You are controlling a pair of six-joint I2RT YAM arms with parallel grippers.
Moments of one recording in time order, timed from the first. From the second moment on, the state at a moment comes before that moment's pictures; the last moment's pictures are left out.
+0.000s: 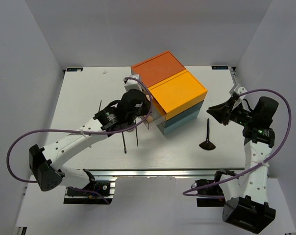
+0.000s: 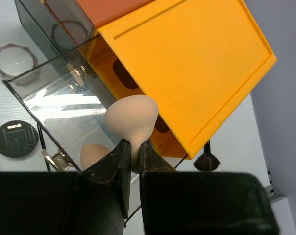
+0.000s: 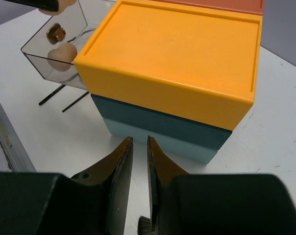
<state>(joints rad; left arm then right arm) -0.90 1.33 1.29 -0.42 -0.45 -0.70 -0.31 0.86 0.91 -0.47 -1.20 -0.37</state>
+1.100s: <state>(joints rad) -0.64 1.13 1.07 -0.47 -0.44 -1.04 -0.21 0.91 0.87 -0.44 -1.12 -0.37</state>
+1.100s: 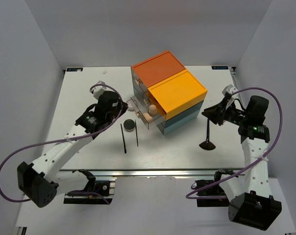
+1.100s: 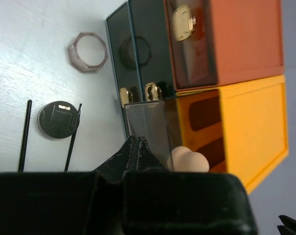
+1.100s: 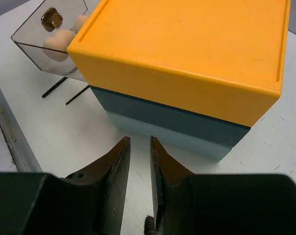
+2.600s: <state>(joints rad) -0.52 1.58 1.10 -0.05 0.11 -1.04 -0.21 0.89 0.81 -0.42 -1.03 -0.38</state>
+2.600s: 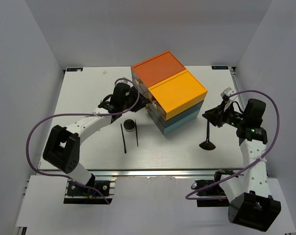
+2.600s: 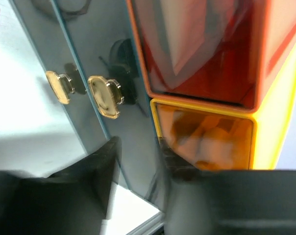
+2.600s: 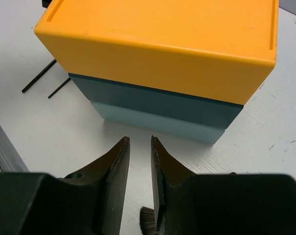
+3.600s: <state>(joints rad) -0.40 1.72 0.95 0.27 0.27 -1.18 -0.21 0.89 0.80 -0.43 -1.01 -0.41</state>
